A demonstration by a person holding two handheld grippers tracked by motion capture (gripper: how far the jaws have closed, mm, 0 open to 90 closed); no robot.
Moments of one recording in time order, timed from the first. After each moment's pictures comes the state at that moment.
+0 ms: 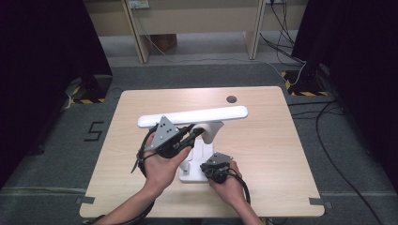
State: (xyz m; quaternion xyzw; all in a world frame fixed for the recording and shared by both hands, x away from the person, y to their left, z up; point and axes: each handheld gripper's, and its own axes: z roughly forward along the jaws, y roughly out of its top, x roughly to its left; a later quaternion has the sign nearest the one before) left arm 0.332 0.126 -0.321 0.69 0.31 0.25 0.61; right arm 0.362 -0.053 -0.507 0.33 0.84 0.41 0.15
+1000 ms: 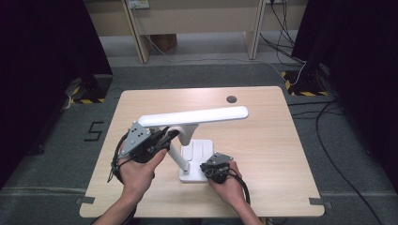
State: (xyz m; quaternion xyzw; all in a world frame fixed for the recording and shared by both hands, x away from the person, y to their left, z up) left arm 0.318 0.180 -0.324 0.66 0.37 0.26 0.60; right arm 0.361 -0.053 -0.508 0.33 0.84 0.41 0.15
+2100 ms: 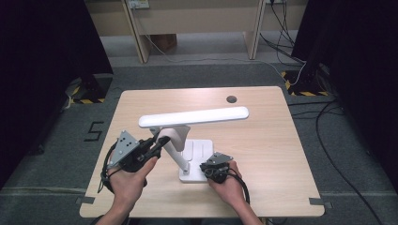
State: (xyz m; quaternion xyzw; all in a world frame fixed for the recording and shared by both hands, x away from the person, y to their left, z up) left arm 0.298 0.198 -0.335 0.66 0.37 0.27 0.60; right arm 0.362 -0.052 -0.508 0.33 0.84 0.41 0.15
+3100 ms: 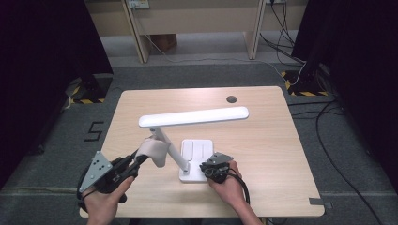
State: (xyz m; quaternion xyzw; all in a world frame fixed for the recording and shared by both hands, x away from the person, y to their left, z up) left arm 0.263 0.262 -0.363 0.64 0.37 0.28 0.62; right arm 0.362 -0.052 -0.508 0.33 0.84 0.41 0.15
